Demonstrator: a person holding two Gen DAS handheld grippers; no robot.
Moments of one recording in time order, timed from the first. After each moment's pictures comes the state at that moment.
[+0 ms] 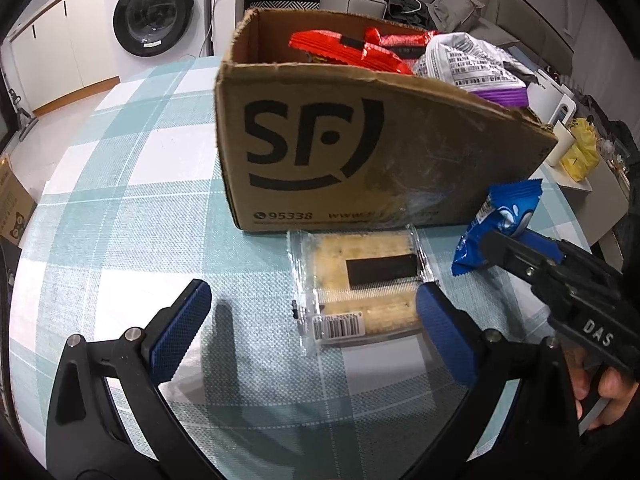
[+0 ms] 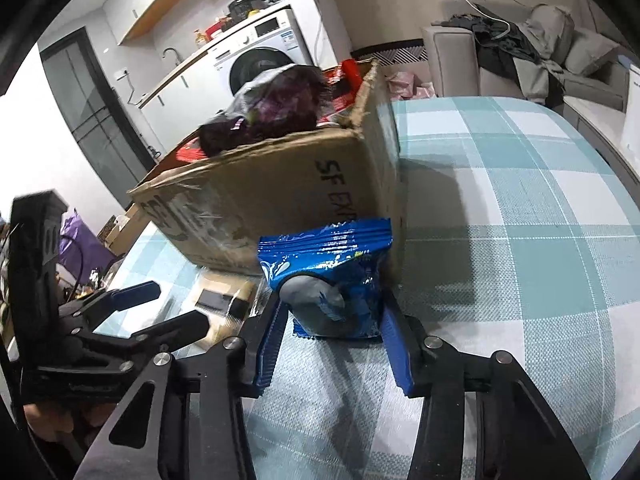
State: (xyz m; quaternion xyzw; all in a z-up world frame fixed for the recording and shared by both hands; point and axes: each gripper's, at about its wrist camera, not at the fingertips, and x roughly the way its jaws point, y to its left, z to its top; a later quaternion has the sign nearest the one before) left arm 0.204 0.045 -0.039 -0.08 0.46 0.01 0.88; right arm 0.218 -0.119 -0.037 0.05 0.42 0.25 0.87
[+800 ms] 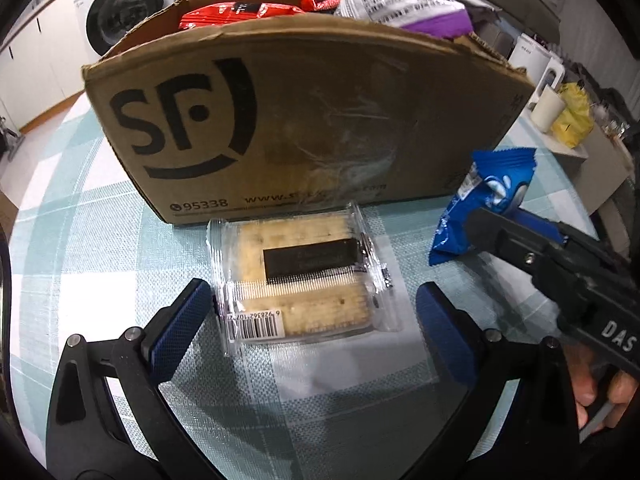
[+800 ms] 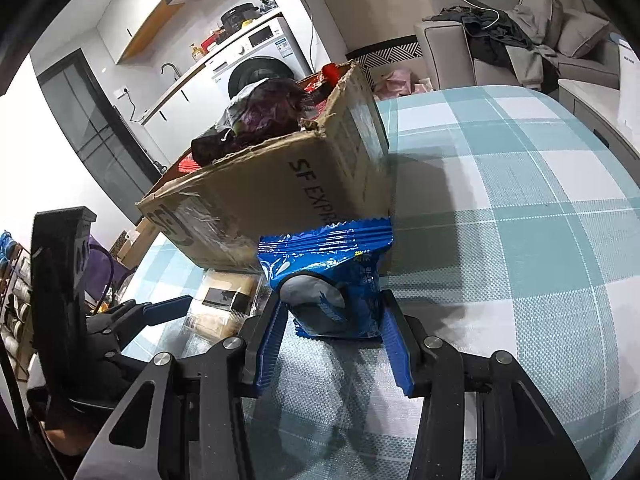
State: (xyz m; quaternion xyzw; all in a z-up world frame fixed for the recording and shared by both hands) left arm 0.226 -0.005 -0.051 -0.04 0.49 -0.01 0.87; right arm 0.209 -0.138 -0.034 0.10 0.43 0.25 0.86
